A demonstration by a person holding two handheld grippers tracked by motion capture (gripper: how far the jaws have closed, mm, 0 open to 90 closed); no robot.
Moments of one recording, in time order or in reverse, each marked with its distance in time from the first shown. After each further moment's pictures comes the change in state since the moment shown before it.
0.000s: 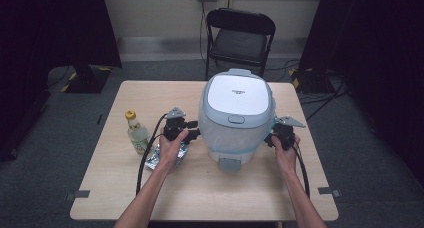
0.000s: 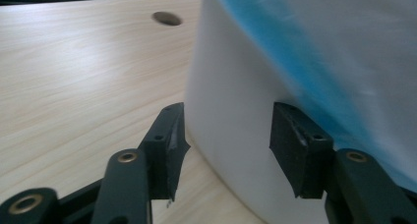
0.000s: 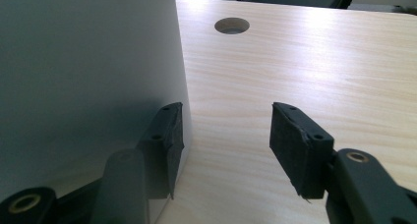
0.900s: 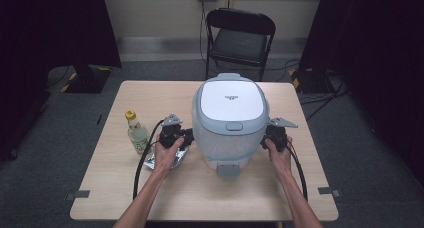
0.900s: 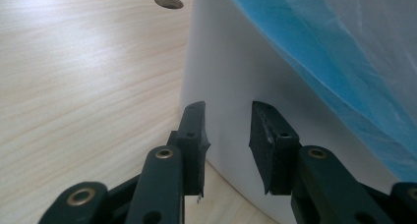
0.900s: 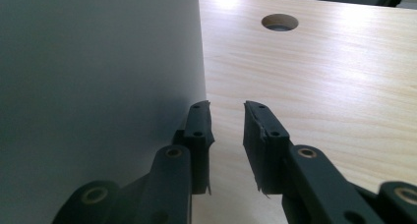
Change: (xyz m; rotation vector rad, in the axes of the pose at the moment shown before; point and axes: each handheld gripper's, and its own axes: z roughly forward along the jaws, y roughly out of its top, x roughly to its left) left arm -0.010 -0.017 -0.024 0.013 -0.016 0.029; right arm 0.023 0.001 -0.001 0.020 0.111 -0.041
